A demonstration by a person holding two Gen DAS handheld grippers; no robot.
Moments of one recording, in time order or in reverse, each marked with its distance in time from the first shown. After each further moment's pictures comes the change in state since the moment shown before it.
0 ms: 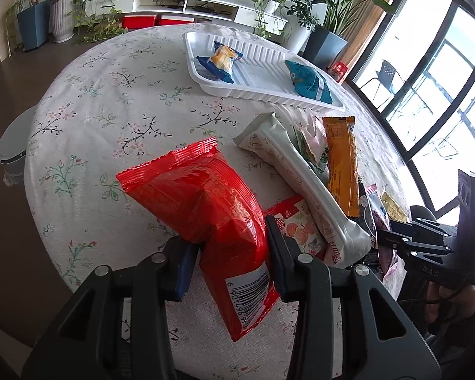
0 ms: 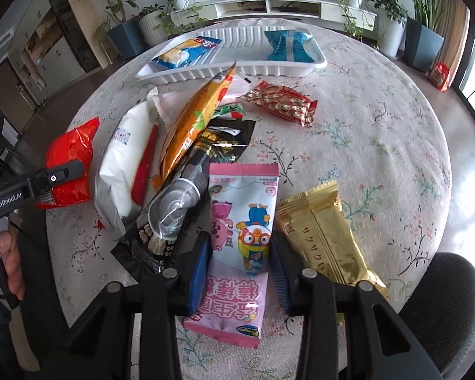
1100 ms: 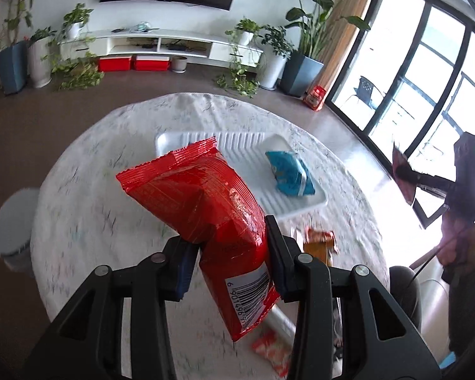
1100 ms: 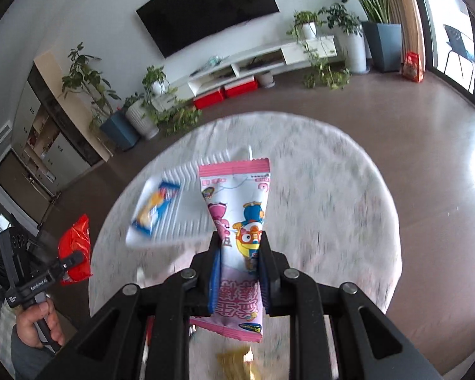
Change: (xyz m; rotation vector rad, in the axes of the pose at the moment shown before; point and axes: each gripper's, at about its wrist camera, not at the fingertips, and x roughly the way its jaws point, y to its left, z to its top) left arm -0.021 -0.018 0.158 0.123 -0.127 -0.072; right arm -0.088 -0.116 0.148 0.240 -0.313 0.121
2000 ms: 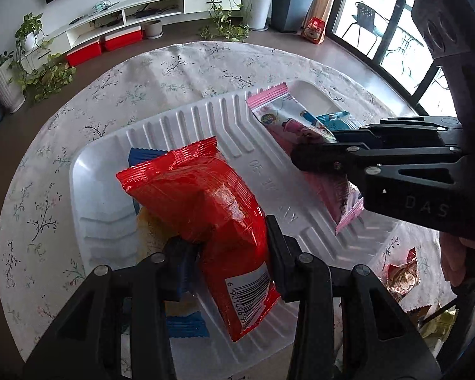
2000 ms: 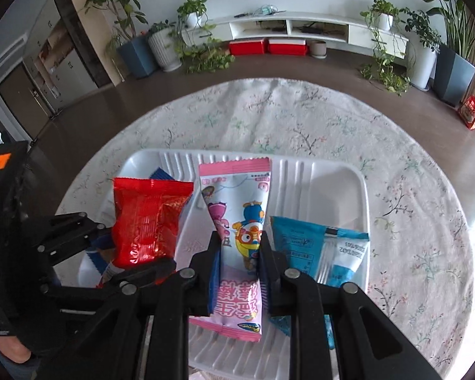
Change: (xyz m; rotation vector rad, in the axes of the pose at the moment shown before) left arm 0.205 -0.010 0.040 0.209 0.252 0.081; right arm 0.227 0.075 0.037 -0.261 0.292 -0.026
